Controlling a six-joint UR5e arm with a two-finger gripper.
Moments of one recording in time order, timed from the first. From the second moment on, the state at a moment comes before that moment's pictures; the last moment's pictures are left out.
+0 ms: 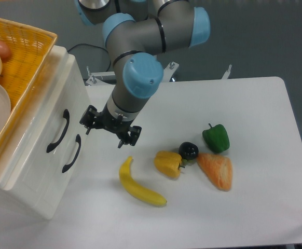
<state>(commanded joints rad) 2.29 -1.84 -1.54 -1.43 1.21 0.54</state>
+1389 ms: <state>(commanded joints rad) 2.28 -1.86 -1.52 -1.48 1.09 0.50</state>
